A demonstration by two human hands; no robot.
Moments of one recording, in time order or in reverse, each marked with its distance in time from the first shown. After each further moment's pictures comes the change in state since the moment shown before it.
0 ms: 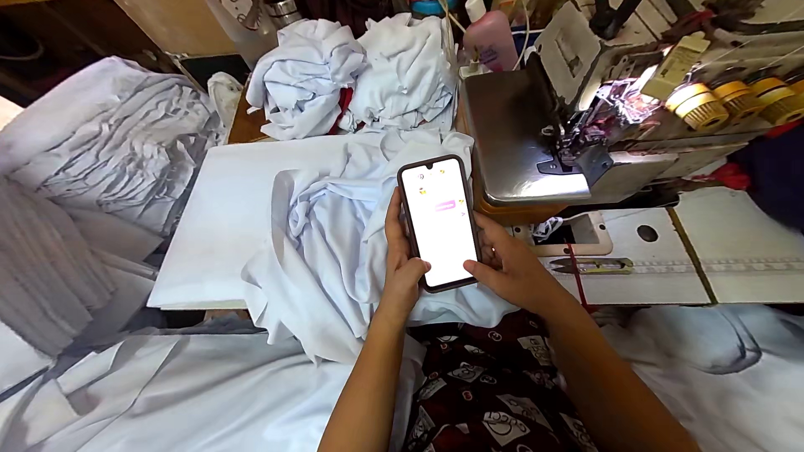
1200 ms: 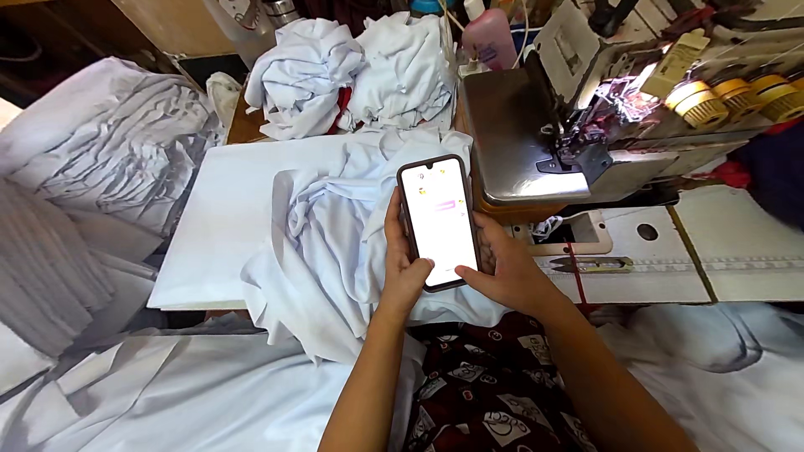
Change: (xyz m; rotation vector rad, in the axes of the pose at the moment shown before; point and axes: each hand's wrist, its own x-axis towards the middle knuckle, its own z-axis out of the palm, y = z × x) left_hand -0.001 0.004 0.004 0.003 0.029 -0.022; right_hand 0.000 -0.001 0.007 0.022 0.030 0.064
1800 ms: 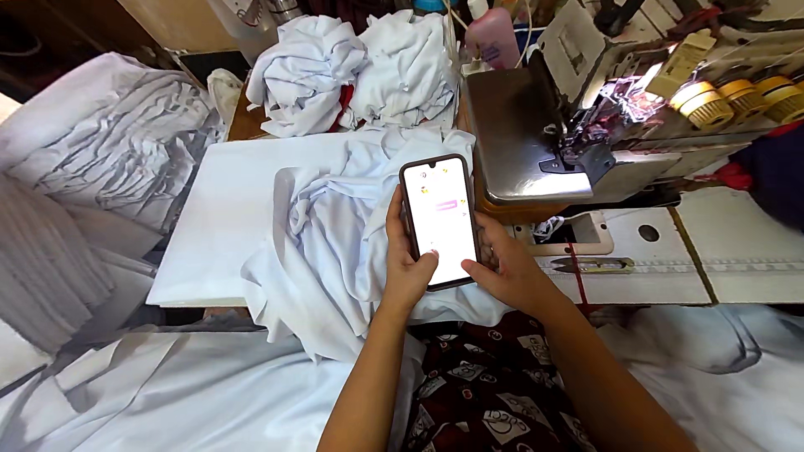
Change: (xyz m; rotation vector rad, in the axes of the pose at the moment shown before) left_hand 0.001 0.002 0.005 0.107 0.083 -0.027; right_hand -0.001 0.003 0.001 -0.011 0.022 -0.066
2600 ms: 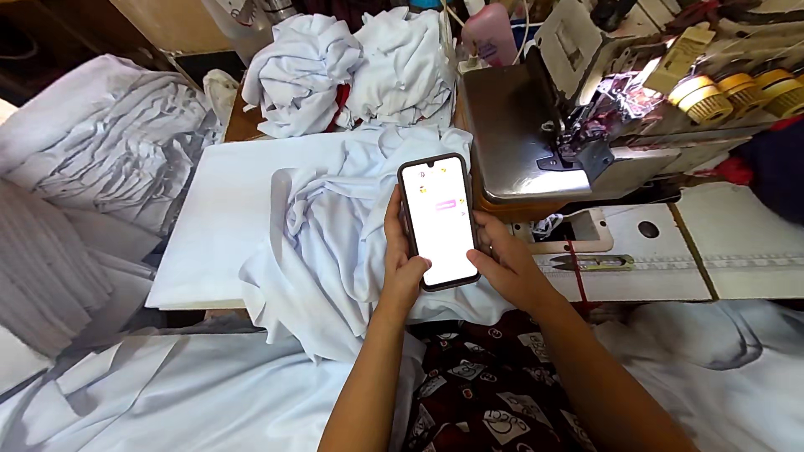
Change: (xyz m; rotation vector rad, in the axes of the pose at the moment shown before) left_hand 0.000 -0.005 -0.008 -0.065 -0.110 0.050; right_hand 0.001 0.008 0.002 0.023 0.052 -0.071
